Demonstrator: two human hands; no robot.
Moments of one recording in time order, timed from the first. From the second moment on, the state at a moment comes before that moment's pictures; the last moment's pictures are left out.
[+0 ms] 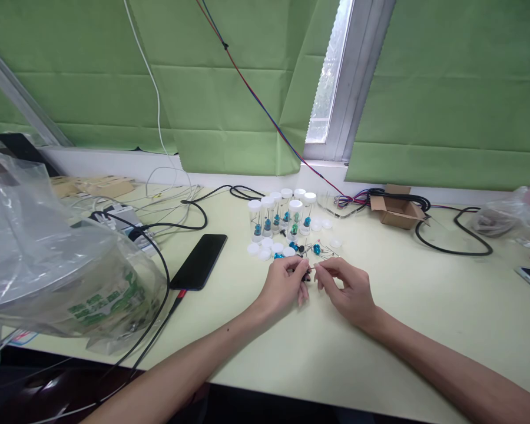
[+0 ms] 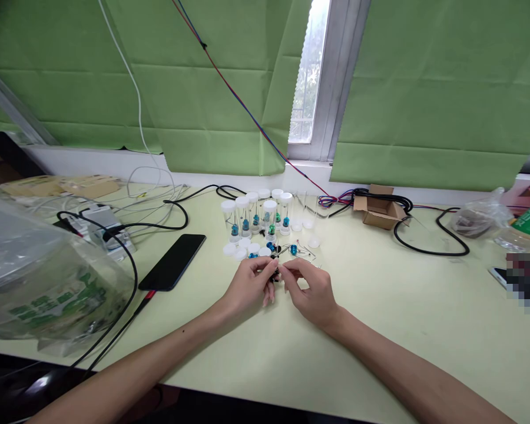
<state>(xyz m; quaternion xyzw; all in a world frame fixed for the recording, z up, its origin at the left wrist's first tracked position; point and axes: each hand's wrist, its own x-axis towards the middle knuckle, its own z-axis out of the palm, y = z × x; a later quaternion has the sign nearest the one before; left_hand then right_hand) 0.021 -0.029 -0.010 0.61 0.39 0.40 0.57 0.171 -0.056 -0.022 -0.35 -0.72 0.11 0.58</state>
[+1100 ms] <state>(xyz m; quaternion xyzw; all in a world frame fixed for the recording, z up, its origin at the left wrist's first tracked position) 0.019 -0.028 -0.011 0.61 0.38 0.39 0.58 0.172 -0.054 -0.024 -0.28 -0.67 0.43 0.54</state>
